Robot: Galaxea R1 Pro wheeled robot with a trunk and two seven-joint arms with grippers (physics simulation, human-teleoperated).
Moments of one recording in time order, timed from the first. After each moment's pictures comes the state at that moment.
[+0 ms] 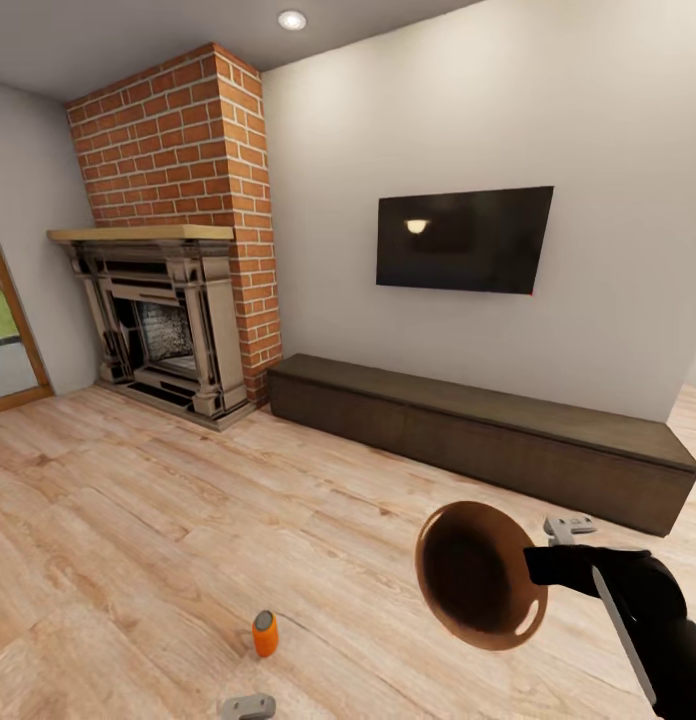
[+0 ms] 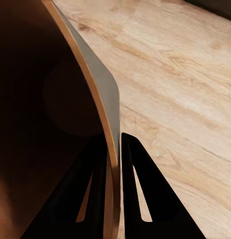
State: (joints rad) left arm -0.33 -0.09 -0.02 -0.35 0.10 0.22 0.11; right arm -0.29 -0.23 -0.12 -1.54 0.08 1.05 0.33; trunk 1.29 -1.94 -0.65
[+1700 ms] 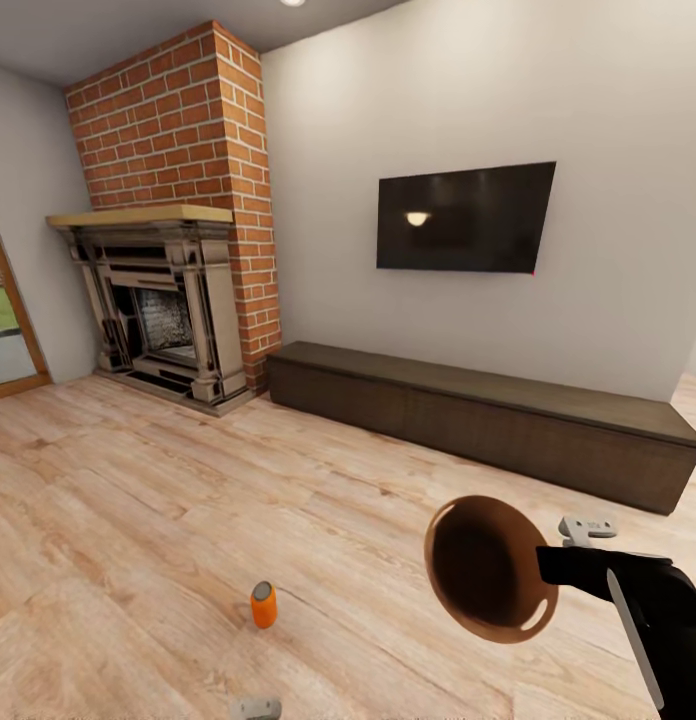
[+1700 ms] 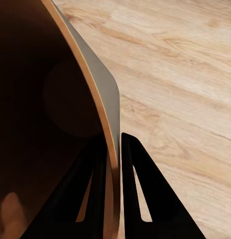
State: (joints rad) left arm -0.33 -0.11 -0.02 -0.32 0.10 0.17 0.11; right arm -0.27 -0.19 -0.22 -1.57 0.10 1.05 0.33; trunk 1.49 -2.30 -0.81
